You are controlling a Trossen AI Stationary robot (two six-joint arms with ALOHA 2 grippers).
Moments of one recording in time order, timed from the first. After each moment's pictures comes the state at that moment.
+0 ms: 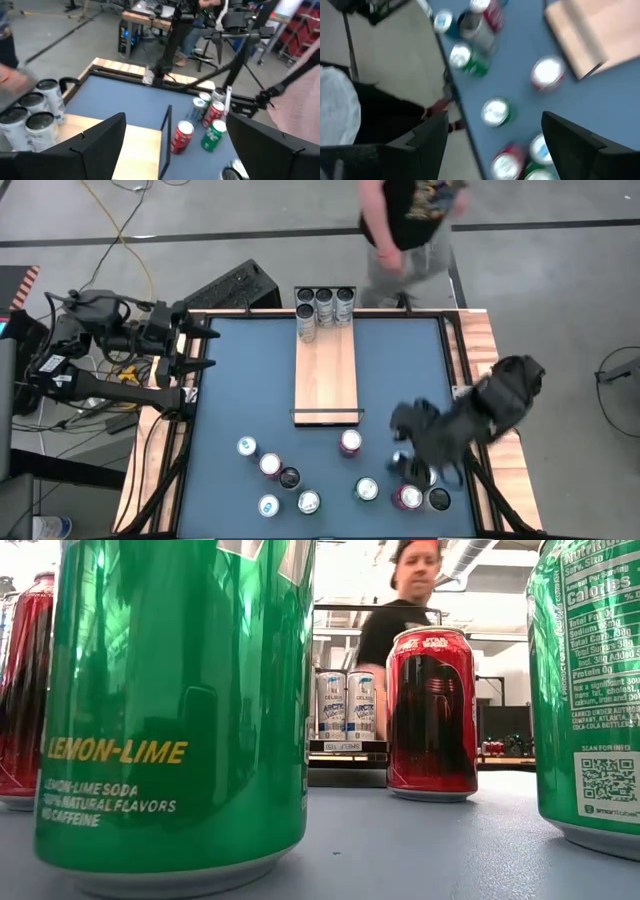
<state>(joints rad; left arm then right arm) 0.13 0.83 1.53 -0.86 0.10 -0.19 0.63 1.75 2.33 -1.57 0.18 1.03</state>
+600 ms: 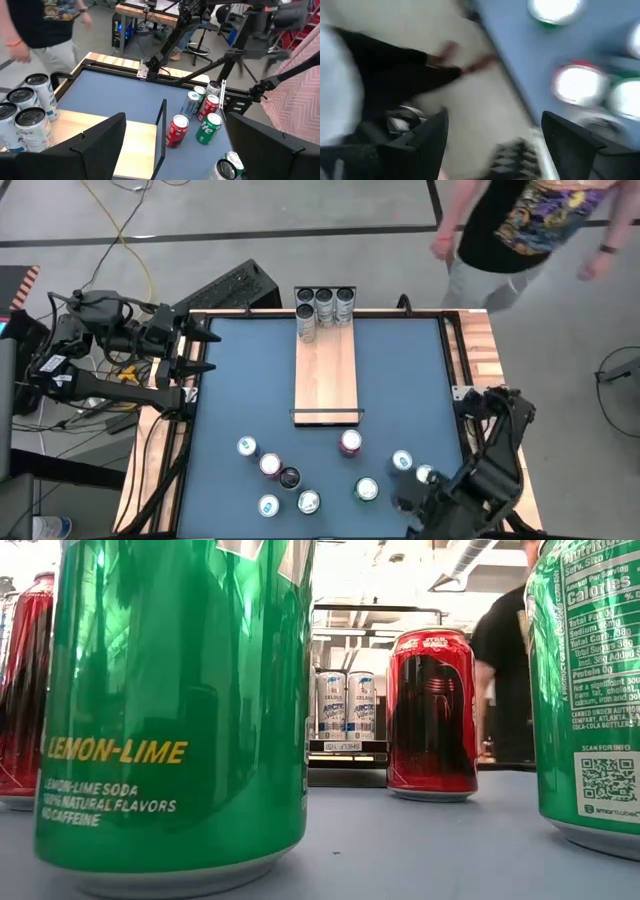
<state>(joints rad) 0.13 0.84 1.53 -0.88 0.14 -0.19 0.86 1.94 2.33 -1.45 0.03 1.42</state>
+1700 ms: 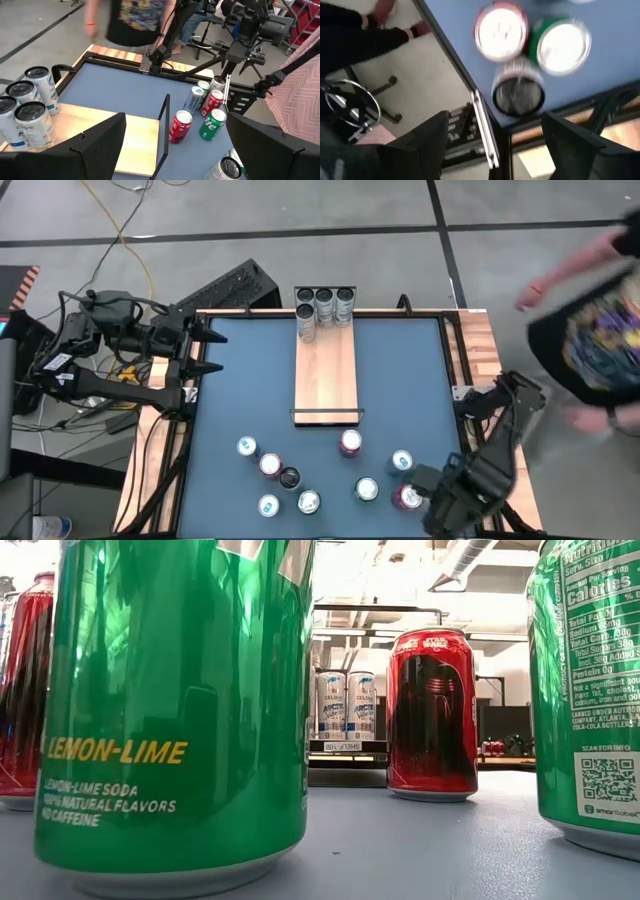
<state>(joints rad) 0.13 0.87 1.53 -0.89 0.12 -0.19 0.89 1.77 1.91 -1.57 -0.15 1.40</state>
